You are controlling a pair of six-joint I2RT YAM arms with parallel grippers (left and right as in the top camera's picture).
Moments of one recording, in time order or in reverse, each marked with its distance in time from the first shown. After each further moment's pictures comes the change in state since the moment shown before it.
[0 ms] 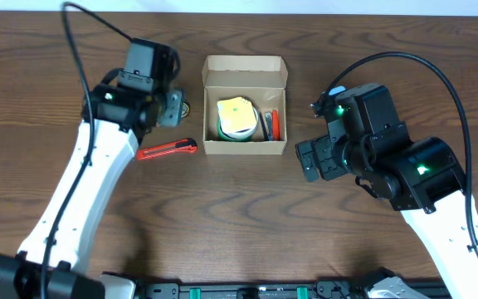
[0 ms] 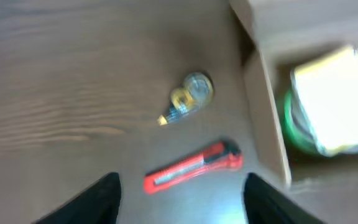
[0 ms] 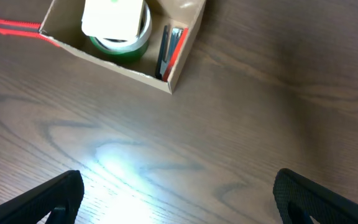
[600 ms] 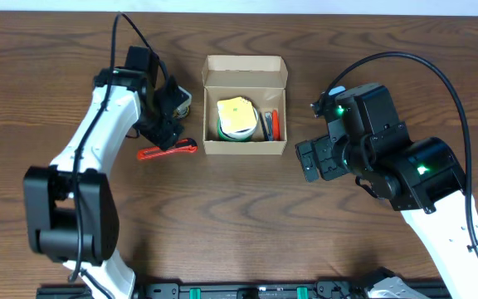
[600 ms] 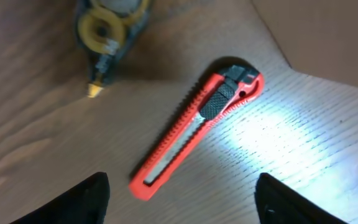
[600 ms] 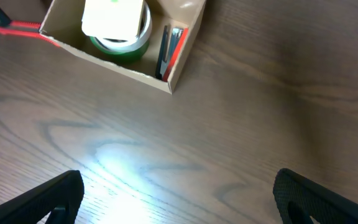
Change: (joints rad) left arm 0.121 0.323 -0.009 -0.086 0.191 0.508; right arm 0.000 0.000 0.000 0.000 0.000 0.000
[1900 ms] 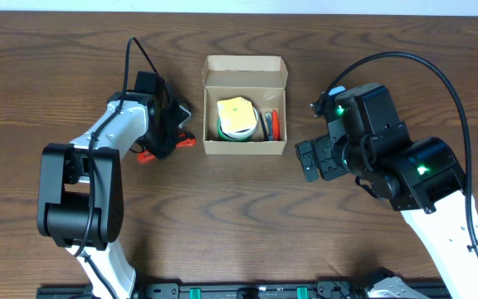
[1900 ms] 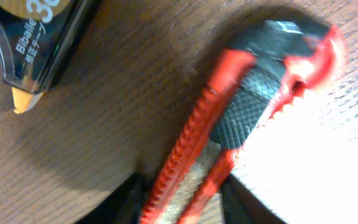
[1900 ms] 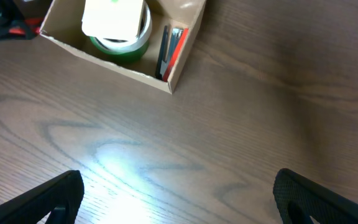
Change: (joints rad) left arm 0.006 0.082 -0.192 0.268 -0.055 -0.032; right arm 0.000 0.000 0.000 0.000 0.000 0.000
